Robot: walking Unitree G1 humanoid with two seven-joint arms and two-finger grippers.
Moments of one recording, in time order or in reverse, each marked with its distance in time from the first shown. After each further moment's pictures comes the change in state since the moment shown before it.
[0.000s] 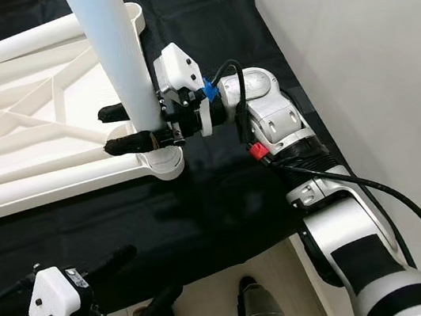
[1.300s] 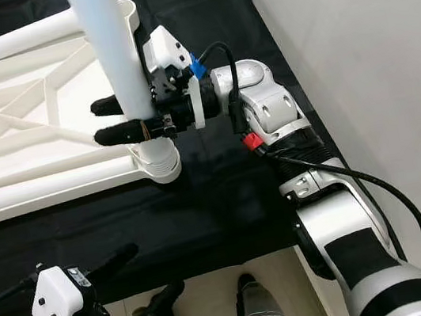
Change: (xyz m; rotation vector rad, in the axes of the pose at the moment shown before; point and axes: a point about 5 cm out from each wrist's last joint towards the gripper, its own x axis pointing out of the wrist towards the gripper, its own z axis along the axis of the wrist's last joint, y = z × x) left arm 0.002 -0.002 -0.001 0.003 -0.019 0.000; right arm -0.001 -0.004 0.007 0.116 -0.041 -0.024
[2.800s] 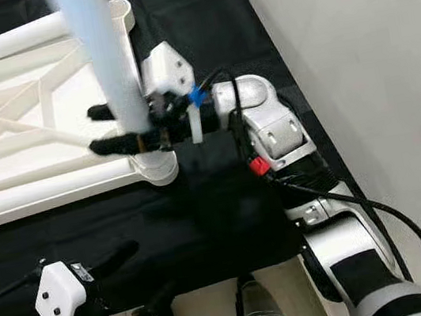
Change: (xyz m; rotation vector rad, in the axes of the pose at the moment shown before) left arm 0.004 0.005 -0.002 0.011 0.002 -0.006; right arm 0.007 0.025 0.005 -0.200 0.021 -0.043
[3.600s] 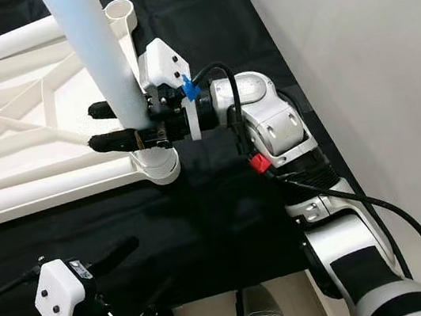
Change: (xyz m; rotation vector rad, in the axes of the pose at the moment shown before) left arm 0.002 0.001 0.001 0.001 -0.024 0.006; right arm -0.002 -0.004 0.000 0.097 0.014 -0.028
